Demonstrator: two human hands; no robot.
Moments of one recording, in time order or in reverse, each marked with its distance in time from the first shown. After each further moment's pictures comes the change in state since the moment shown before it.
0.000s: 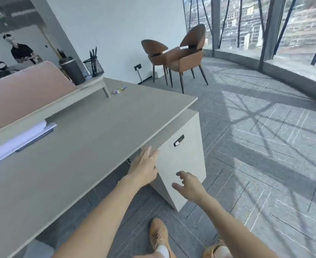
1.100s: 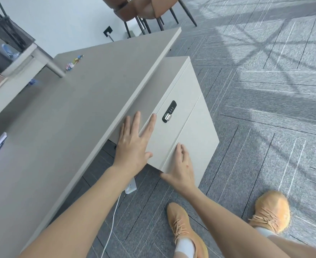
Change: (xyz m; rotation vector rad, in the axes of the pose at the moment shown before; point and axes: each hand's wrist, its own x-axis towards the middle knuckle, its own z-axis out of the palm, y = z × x) left_hand 0.134 -0.039 0.096 0.340 0.153 0.157; right_hand 0.147 0.067 0.143 0.285 0.327 0.164
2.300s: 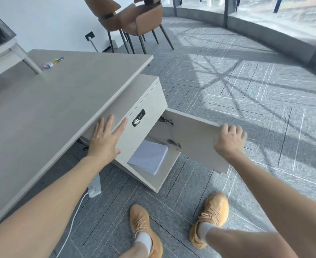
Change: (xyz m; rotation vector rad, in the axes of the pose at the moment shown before) left_hand -0.004 0.011 -0.014 -0.022 -0.048 -0.075; right_hand 0.030 0.089 -0.285 -0.721 0.266 0.264
